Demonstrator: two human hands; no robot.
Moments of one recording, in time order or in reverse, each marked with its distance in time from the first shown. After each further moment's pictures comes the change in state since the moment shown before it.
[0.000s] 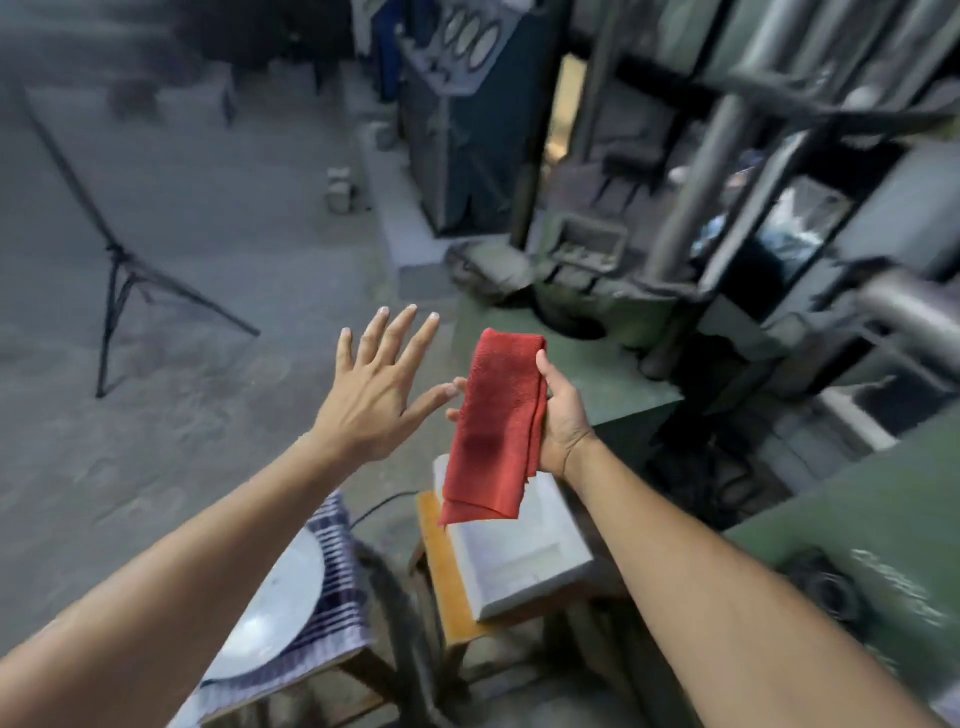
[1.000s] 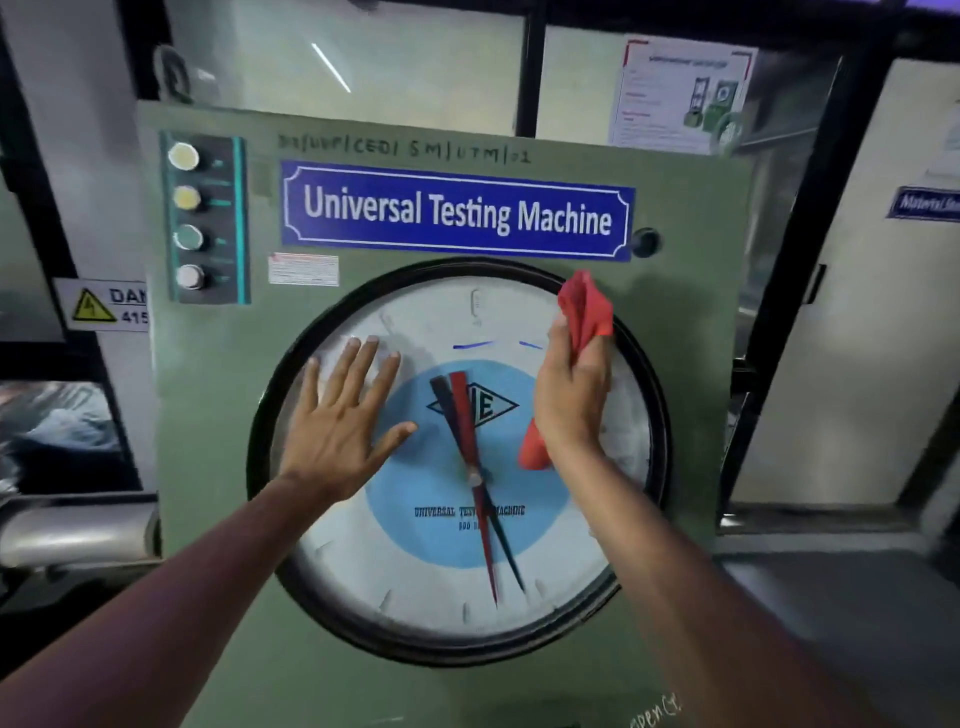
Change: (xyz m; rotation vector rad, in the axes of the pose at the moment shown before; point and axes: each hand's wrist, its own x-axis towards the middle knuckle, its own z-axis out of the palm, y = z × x) left_hand 0.150 0.830 0.119 -0.222 0.234 1.255; right_hand -0.688 -0.363 -0.231 -0.706 2.111 -1.539
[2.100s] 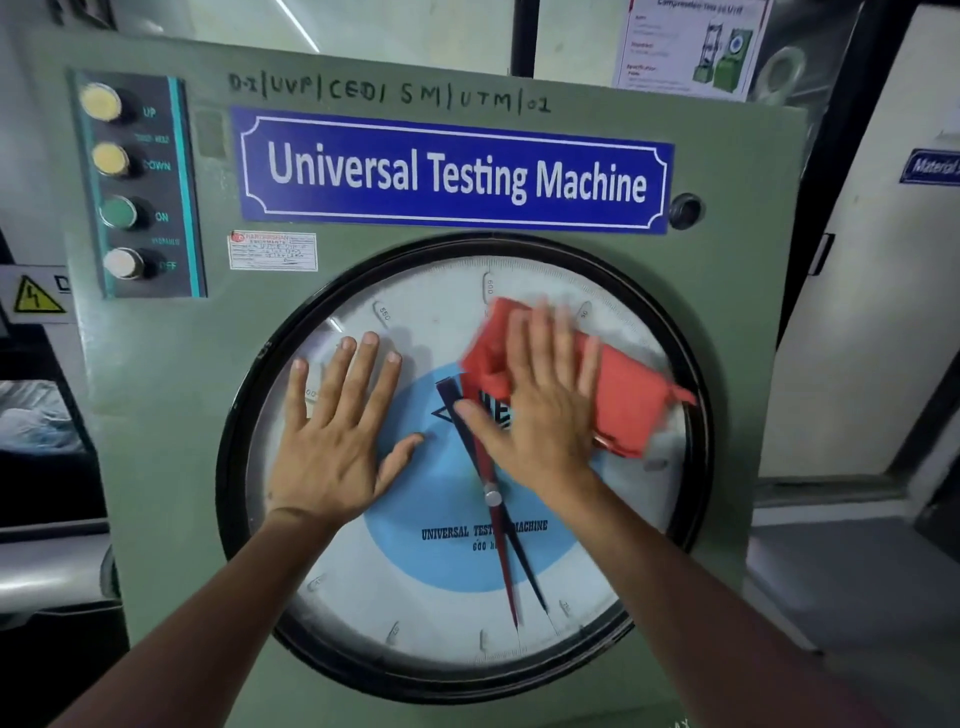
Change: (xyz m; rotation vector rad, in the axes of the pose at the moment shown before) left_hand 0.019 -0.020 0.070 0.215 0.405 0.093; right_hand -0.010 0.084 0.040 -0.943 -0.255 -0.663
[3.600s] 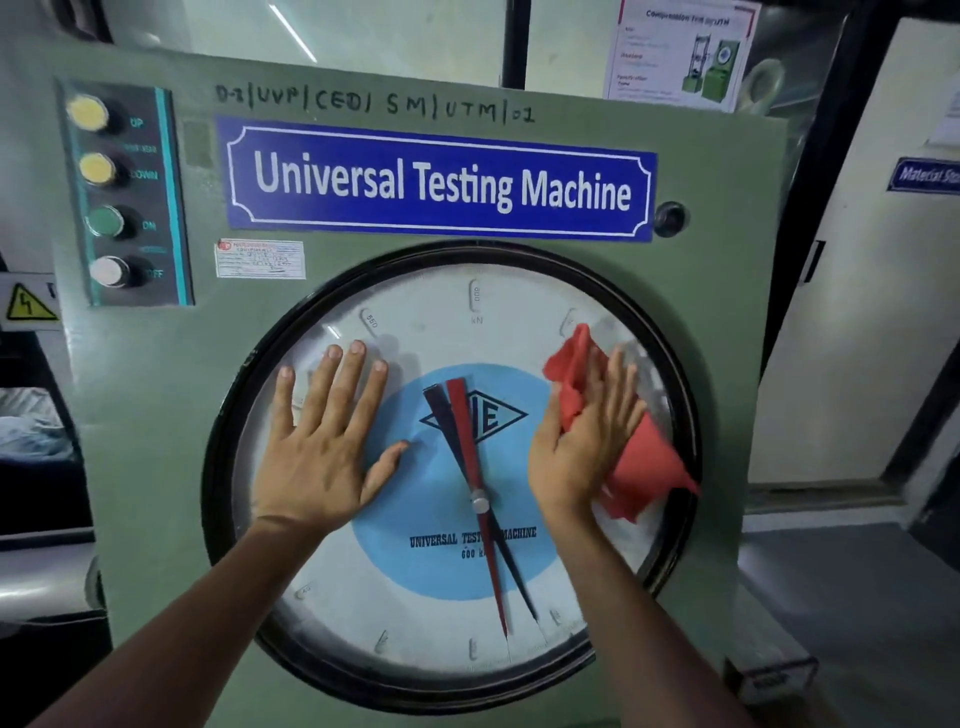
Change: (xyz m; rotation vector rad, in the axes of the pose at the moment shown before) left_hand 0.000 0.000 -0.004 0.002 -0.022 0.007; right_hand -0.024 0.017 0.008 0.316 0.349 0.555
